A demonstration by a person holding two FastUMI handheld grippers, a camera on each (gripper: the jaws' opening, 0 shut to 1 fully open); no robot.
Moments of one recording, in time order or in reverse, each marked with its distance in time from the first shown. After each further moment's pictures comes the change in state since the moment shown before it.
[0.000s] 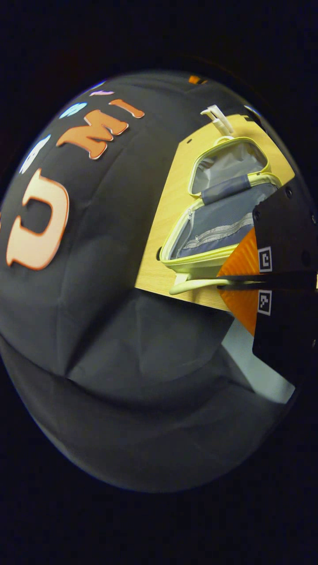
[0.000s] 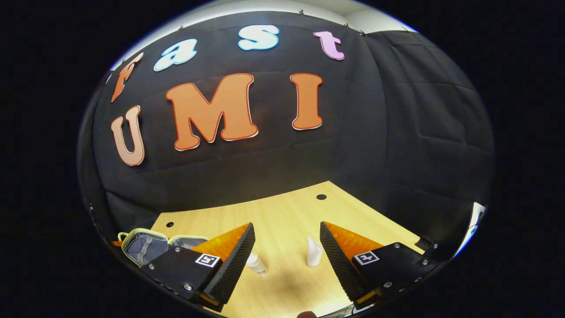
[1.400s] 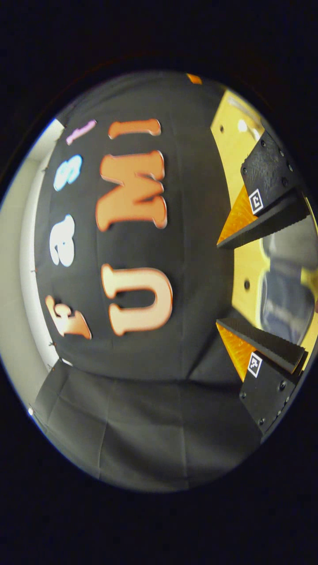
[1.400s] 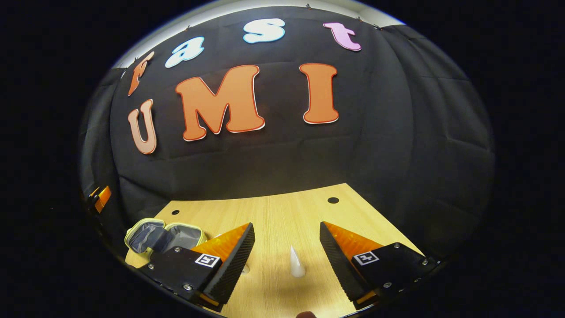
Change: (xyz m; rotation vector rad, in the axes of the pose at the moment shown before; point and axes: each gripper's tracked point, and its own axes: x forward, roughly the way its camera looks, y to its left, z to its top) left arm -0.158 -0.370 0.081 0.354 -0.720 0.106; right arm 0.063 -0.059 -0.021 -0.063 0.033 0.228
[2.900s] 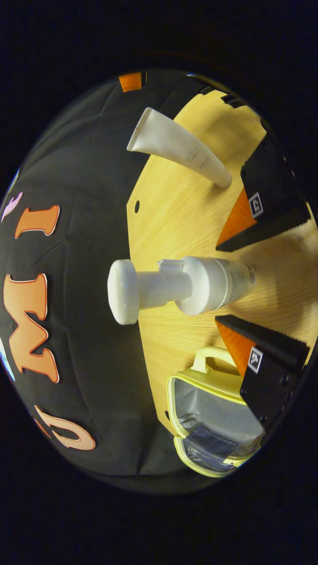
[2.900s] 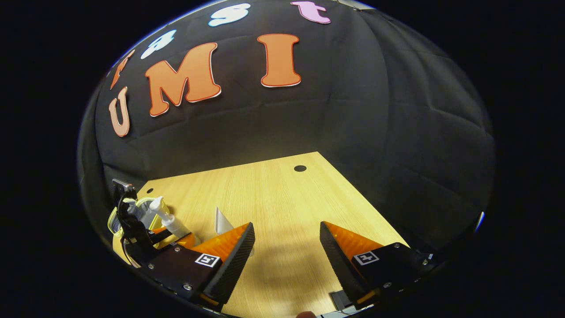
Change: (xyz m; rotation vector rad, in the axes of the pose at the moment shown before) left arm 0.005 -0.314 -0.305 0.123 0.571 -0.309; right arm 0.016 -0.121 -0.084 0.021 0.168 -0.112
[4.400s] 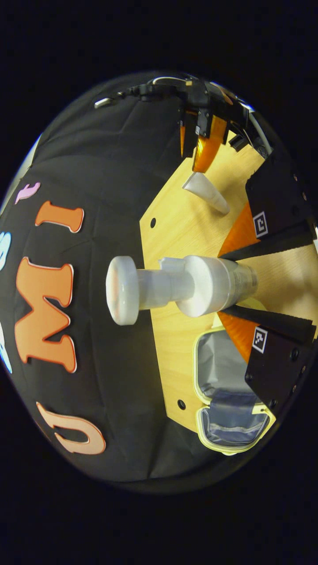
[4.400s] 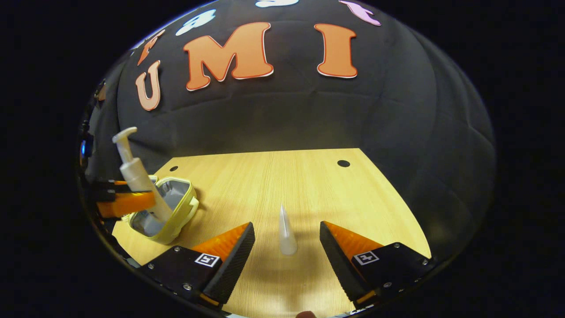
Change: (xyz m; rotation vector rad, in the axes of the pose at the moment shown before) left arm -0.133 0.093 0.099 -0.060 0.056 -0.137; right arm 0.027 0.112 -0.021 -0.159 0.104 0.168
